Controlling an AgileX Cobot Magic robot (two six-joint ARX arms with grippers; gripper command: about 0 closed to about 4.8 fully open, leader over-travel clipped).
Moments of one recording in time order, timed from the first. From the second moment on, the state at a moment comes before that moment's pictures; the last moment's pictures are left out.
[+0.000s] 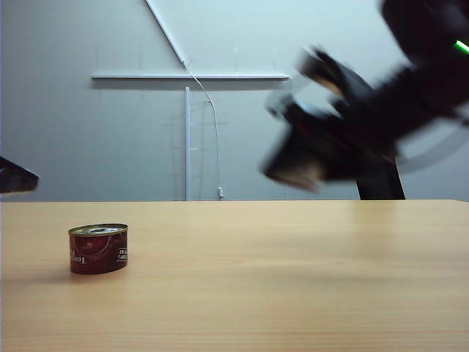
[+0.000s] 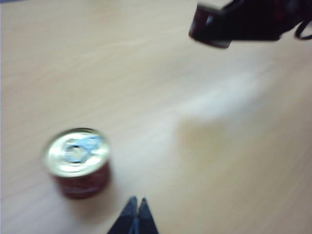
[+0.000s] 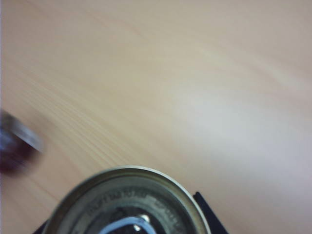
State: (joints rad) left arm -0.63 0.17 0.01 -0.08 0.09 0.01; right arm 0.54 1.42 0.58 0.40 -0.17 0.13
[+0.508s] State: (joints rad) left arm -0.47 0.13 0.01 -0.08 0.09 0.01; right arm 0.77 1.74 1.02 0.19 -0.23 0.08
